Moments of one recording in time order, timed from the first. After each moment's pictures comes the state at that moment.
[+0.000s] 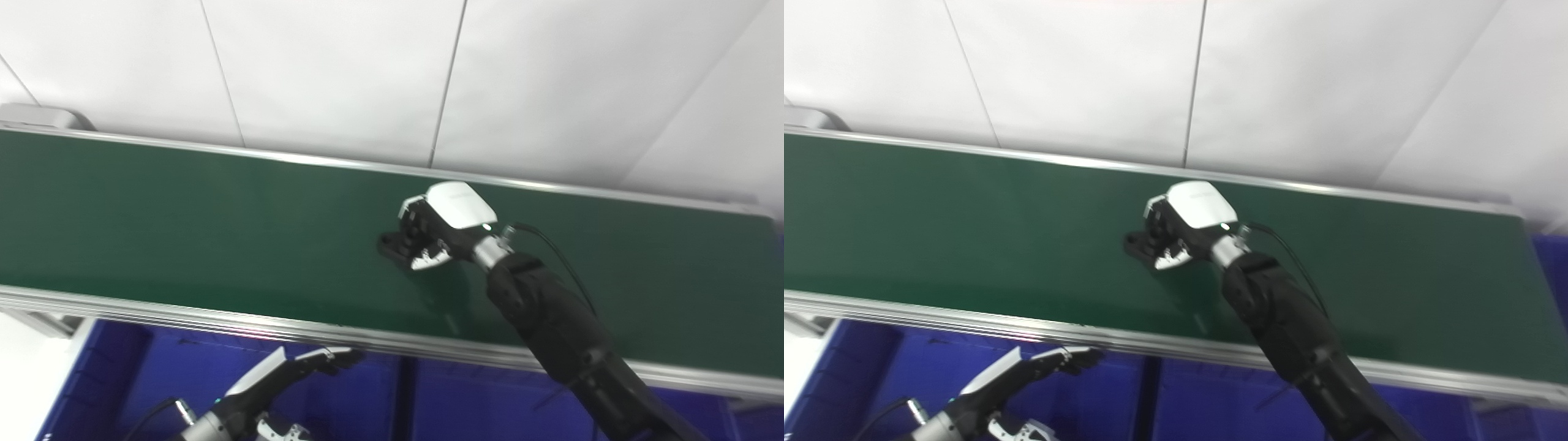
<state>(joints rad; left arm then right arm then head) 0.31 0.39 -0.34 0.05 0.13 -0.43 -0.29 -0.51 -0.21 0.63 0.37 -0.87 -0.01 0.09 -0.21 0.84</state>
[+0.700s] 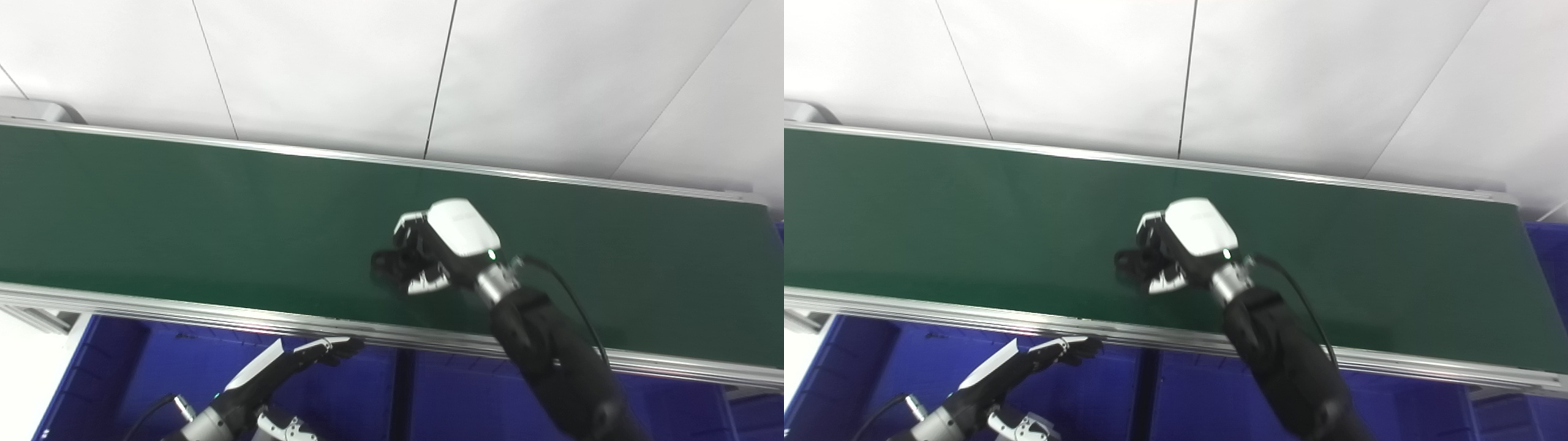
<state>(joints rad) 0.33 0.37 -0.32 0.02 0.14 -0.42 -0.30 -0.23 -0.22 0.49 -0.01 -0.84 0.02 0.11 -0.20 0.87</state>
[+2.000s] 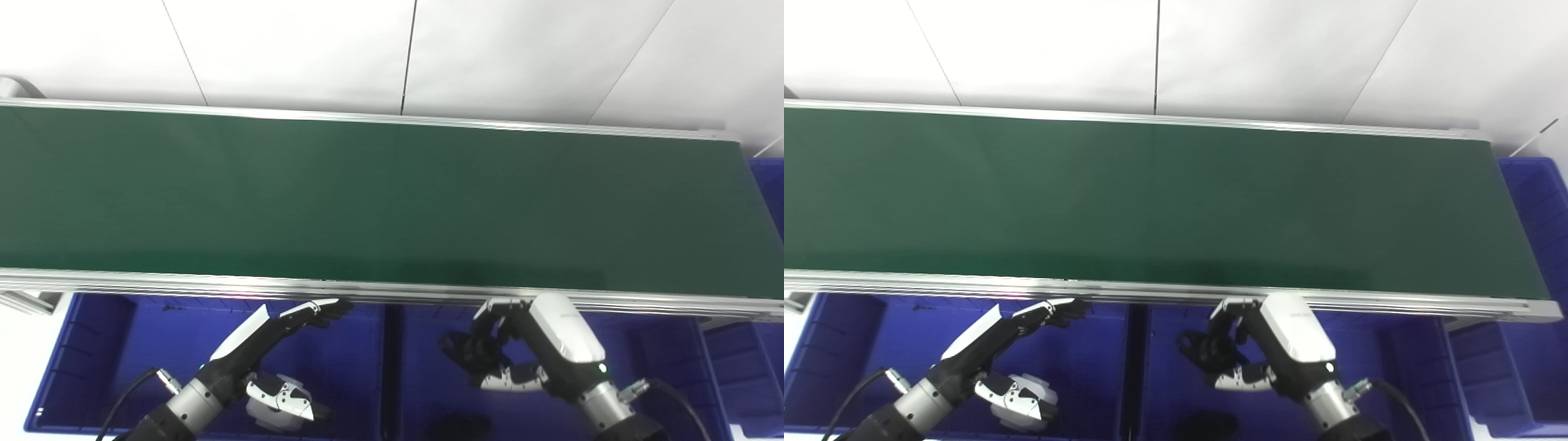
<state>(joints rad) 0.38 0.37 -0.29 -0.13 0.13 -0.33 -0.35 0.41 -0.36 0.28 -0.35 -0.73 -0.11 0.13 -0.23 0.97</state>
